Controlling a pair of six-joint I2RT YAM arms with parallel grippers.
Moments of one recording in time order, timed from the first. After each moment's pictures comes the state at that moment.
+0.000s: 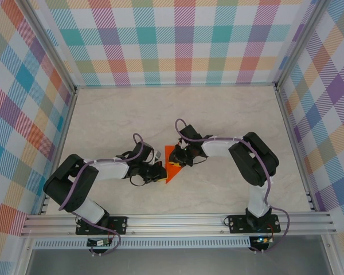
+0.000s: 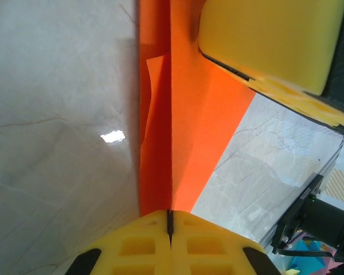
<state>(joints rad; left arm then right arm) -0.61 1.55 0.59 -0.05 0.58 -0.85 0.71 1.92 1.06 -0.21 -0.50 1.00</state>
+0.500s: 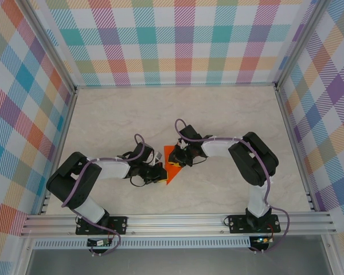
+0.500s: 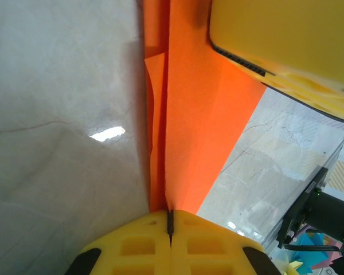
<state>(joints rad) -0.61 1.59 0.59 -0.04 0.60 -0.81 0.71 1.92 1.06 -0.20 -0.50 1.00</state>
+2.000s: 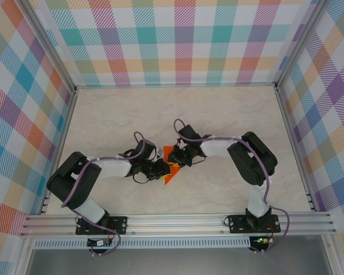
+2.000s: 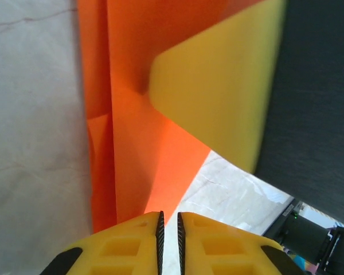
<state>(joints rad) -0.62 1.60 0.63 0.00 0.56 -0.93 0.72 1.94 1.07 -0.22 -0.51 1.00</state>
